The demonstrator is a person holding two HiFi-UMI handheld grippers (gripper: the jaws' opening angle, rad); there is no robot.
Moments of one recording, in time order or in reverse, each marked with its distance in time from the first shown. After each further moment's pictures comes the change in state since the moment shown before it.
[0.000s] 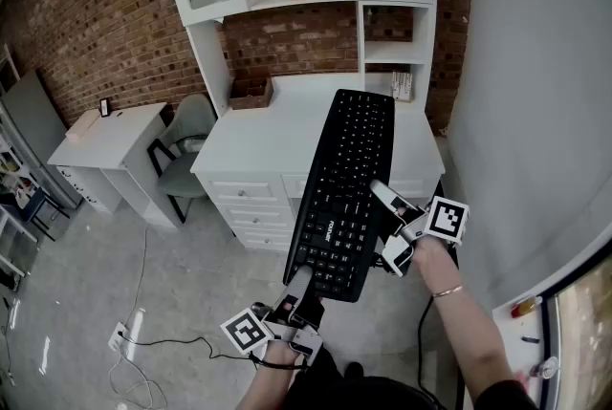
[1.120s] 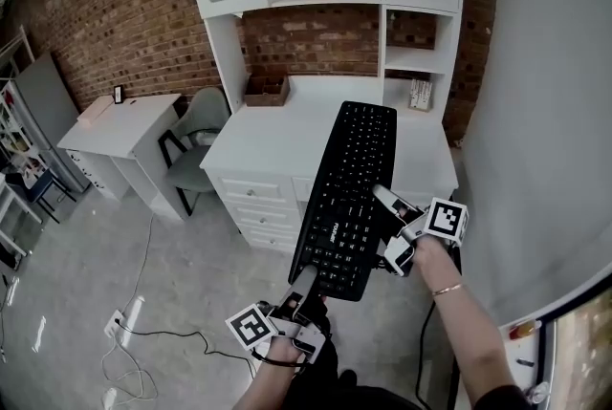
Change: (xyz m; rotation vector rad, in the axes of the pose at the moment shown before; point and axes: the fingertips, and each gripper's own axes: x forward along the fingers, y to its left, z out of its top) left arm 0.017 0.035 0.007 -0.027 -0.062 0.059; right arm 0.032 -0.052 -0.002 0.029 0.091 -0.026
